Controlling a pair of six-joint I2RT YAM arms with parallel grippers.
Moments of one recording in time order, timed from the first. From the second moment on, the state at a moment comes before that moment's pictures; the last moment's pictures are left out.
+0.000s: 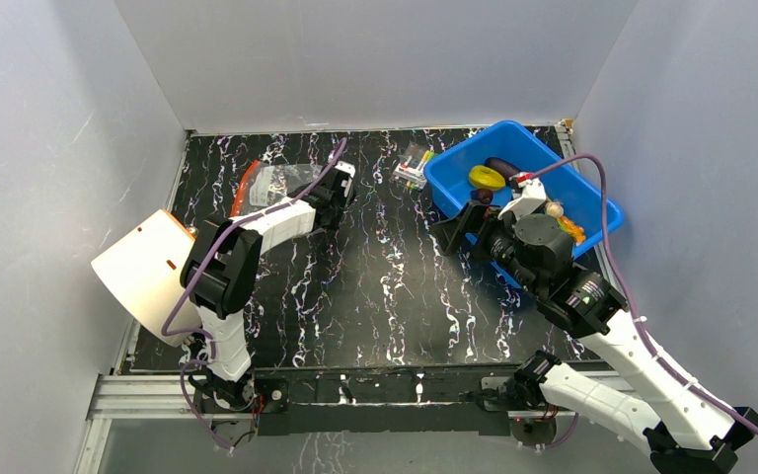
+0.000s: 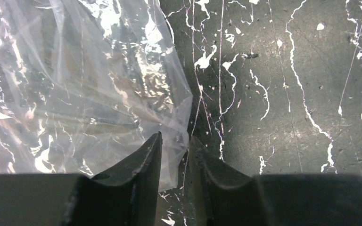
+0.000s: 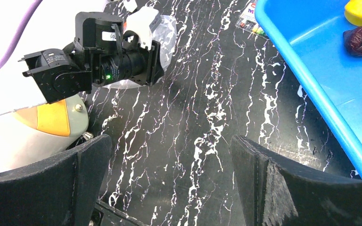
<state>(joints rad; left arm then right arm) -0.50 1.91 1.26 -0.30 -0.34 -0.02 0.69 0.76 0.96 -0.48 0.22 0.58</state>
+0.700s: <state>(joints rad) -0.51 1.49 1.25 -0.49 -0.12 -0.08 0.69 0.72 0.96 -0.56 0.24 0.63</state>
